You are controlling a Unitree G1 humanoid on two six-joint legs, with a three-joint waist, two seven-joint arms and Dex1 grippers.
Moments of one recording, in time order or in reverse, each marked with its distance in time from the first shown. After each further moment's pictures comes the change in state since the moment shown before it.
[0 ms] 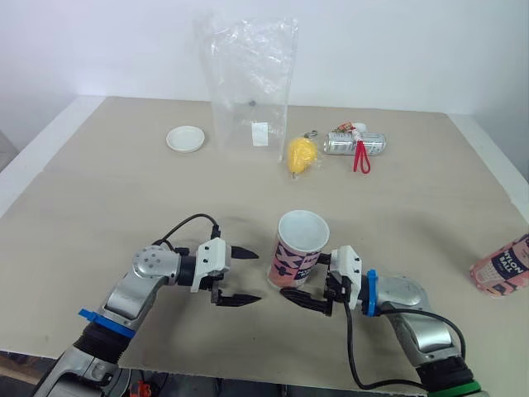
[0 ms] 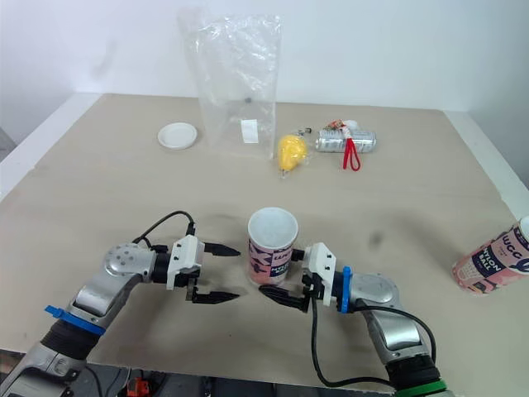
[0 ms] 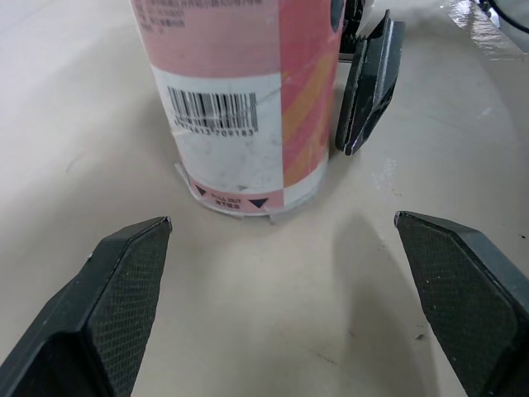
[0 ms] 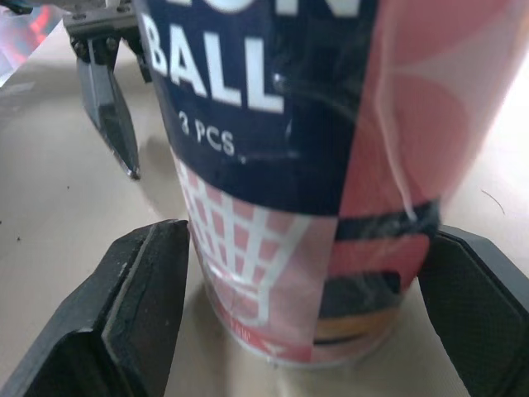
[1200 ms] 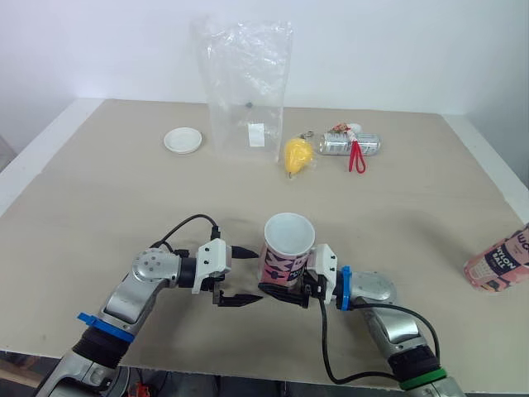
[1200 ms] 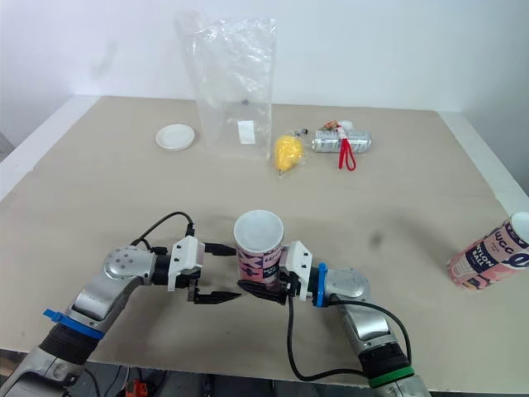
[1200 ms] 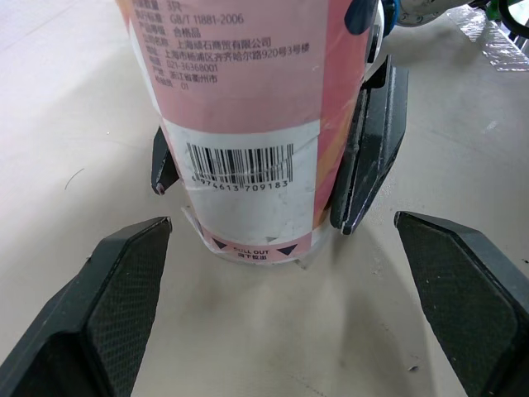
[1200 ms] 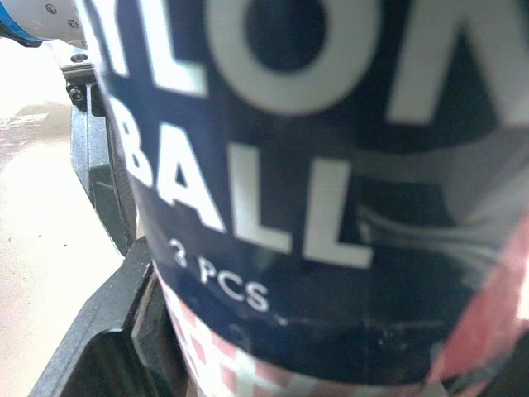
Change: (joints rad) left arm 0.019 -0.001 0.000 -0.023 0.001 -0.007 0.036; right arm -0.067 0.103 0.080 0.089 -0.049 -0.090 -0.029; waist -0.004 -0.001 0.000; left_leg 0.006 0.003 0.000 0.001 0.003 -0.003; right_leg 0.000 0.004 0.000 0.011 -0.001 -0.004
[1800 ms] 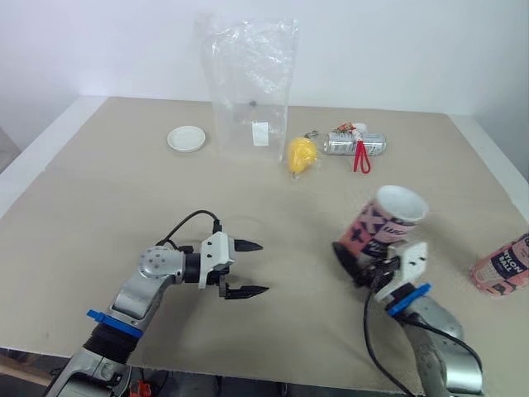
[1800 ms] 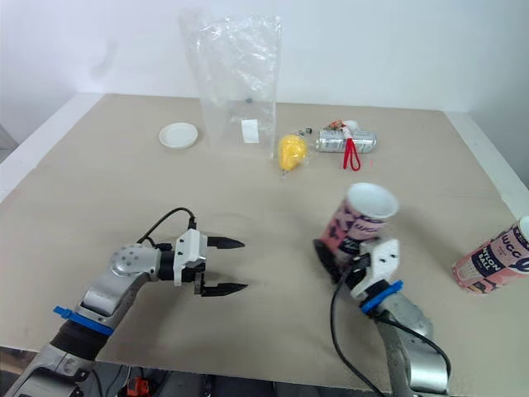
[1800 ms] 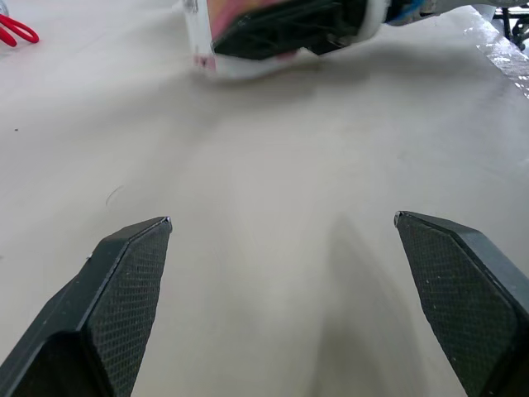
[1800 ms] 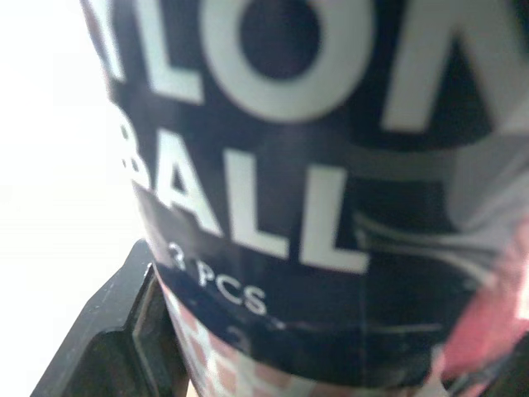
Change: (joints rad) left arm -0.024 -0.075 0.017 0.046 -0.012 -0.017 0.028; right arm 0.296 0.074 -0.468 -0.292 0.086 0.222 -0.630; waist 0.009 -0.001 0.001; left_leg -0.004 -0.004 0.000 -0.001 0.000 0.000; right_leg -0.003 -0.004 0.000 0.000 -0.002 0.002
